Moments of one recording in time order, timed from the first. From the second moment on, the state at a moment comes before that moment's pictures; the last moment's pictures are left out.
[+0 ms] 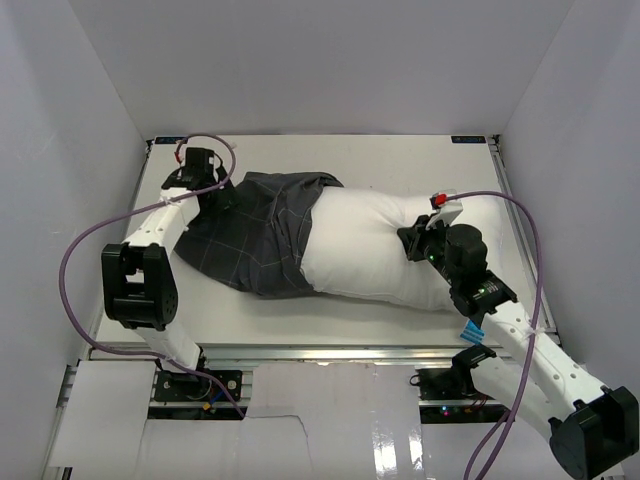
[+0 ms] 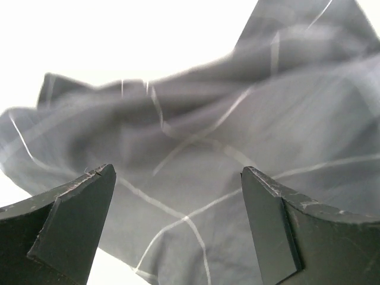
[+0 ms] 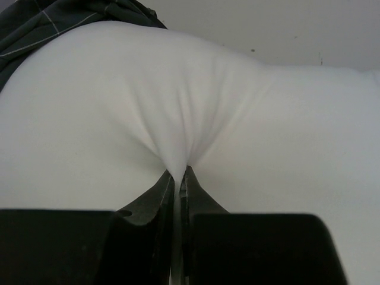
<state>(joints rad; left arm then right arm) -0.09 1.68 1.31 -0.58 -0.18 -0.49 0.47 0.83 0.59 0.00 0.01 0.24</state>
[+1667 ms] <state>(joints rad) 0.34 1.57 1.76 -0.93 -0.15 -0.70 -0.06 0.95 0.71 0.01 -0.27 0.34</state>
